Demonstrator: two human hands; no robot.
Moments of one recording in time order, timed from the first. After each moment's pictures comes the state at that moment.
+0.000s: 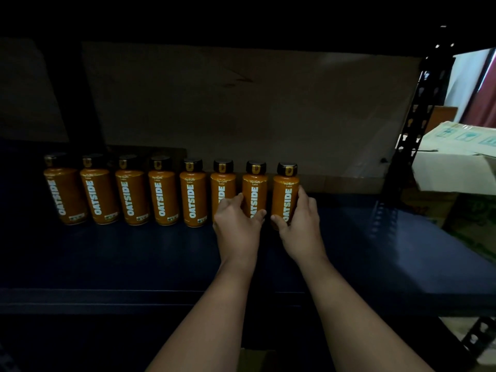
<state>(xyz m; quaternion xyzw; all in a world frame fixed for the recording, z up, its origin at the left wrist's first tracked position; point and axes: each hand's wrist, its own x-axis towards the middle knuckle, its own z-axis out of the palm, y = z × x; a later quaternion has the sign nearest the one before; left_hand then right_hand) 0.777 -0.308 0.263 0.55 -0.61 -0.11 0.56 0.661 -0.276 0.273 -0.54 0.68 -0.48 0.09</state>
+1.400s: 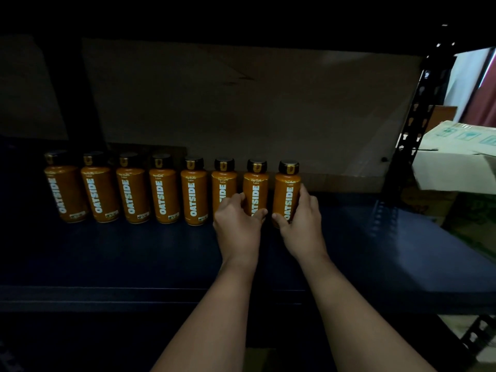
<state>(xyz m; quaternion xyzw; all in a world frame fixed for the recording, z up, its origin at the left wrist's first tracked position) 0.778 -0.306 0.261 0.54 -0.60 -0.13 0.58 0.662 -0.277 0.274 -0.53 0.69 -0.48 0.09</state>
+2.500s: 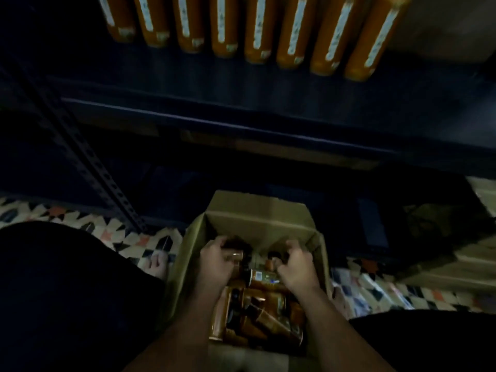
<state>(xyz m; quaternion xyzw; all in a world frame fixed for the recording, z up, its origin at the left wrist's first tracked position) 0.948 -0.106 -0.039 0.68 -0.57 -0.39 0.23 0.747 -0.087 -0.022 -0.51 0.79 -0.16 0.31</state>
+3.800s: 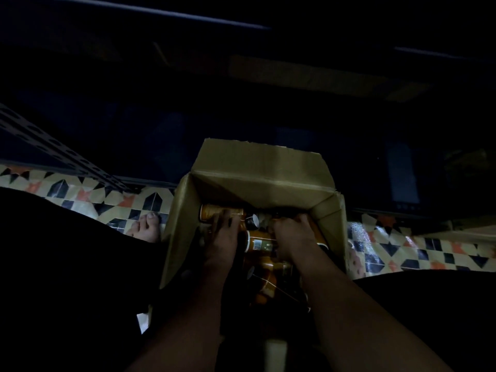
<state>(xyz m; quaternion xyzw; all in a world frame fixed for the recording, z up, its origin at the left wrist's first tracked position) 0.925 -0.120 -0.159 0.65 -0.69 -0.29 -0.10 0.751 -0.131 -0.087 -0.72 0.60 0.28 0.22</state>
